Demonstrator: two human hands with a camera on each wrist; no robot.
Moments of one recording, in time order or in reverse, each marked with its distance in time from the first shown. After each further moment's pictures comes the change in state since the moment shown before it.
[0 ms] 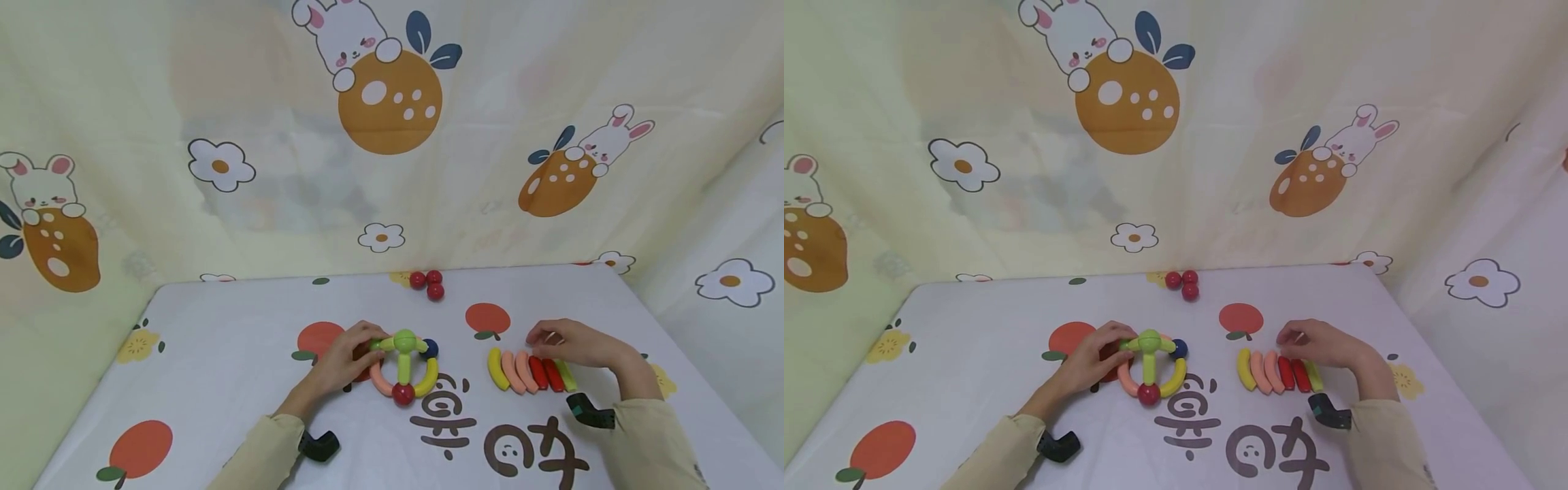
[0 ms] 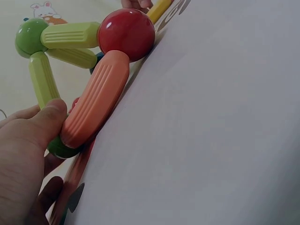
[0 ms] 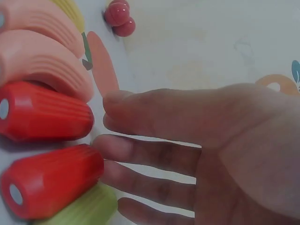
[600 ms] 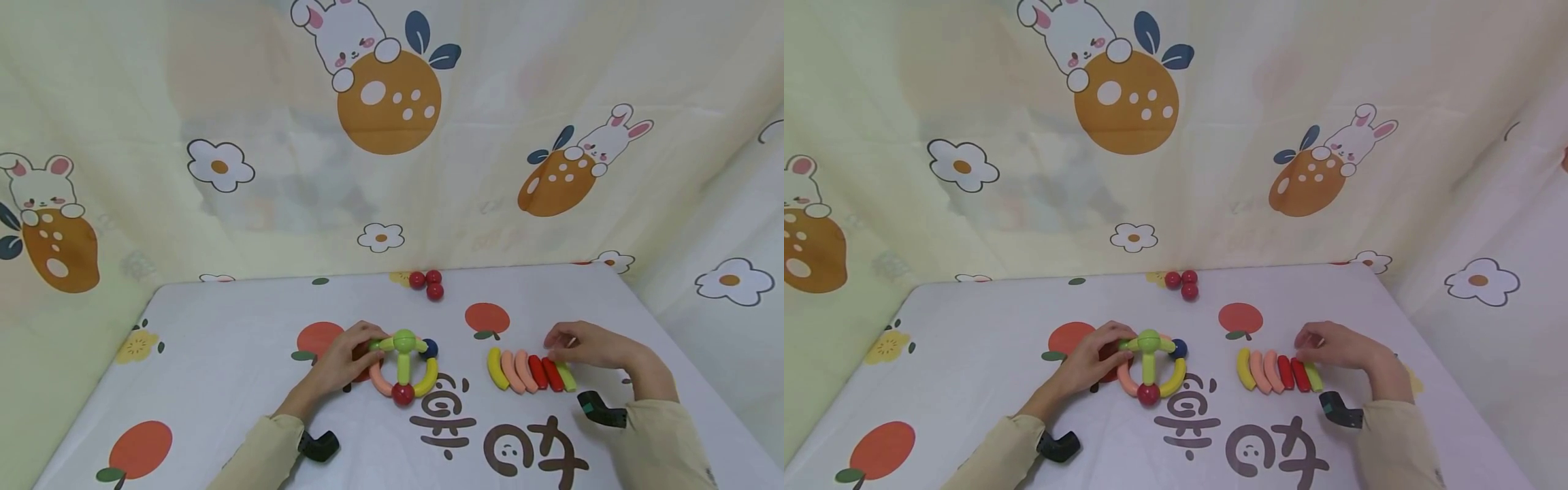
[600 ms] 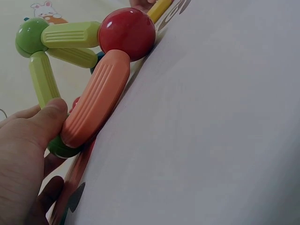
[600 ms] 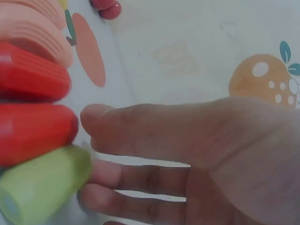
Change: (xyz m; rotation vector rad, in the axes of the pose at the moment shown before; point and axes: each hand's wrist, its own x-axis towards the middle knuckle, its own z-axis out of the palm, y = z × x) left_hand 0.000 0.000 0.000 0.033 0.006 -0.013; right_hand -0.012 0.016 -0.009 -0.034 0.000 0.089
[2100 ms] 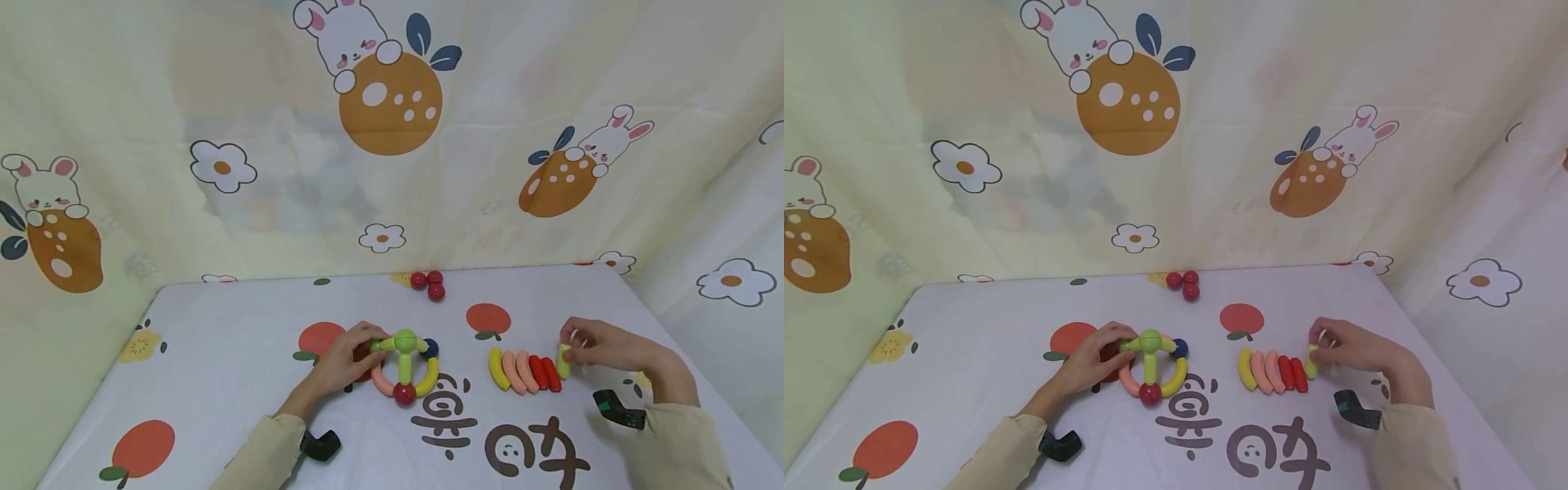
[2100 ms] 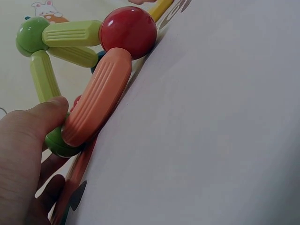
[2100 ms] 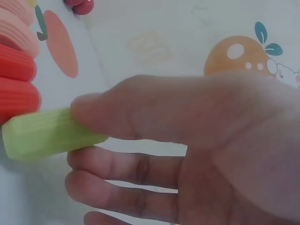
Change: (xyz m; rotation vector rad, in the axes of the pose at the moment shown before) left_hand 0.000 0.000 -0.001 -0.008 -0.008 0.000; right_hand -0.012 0.013 -0.010 0.070 -0.014 -0.055
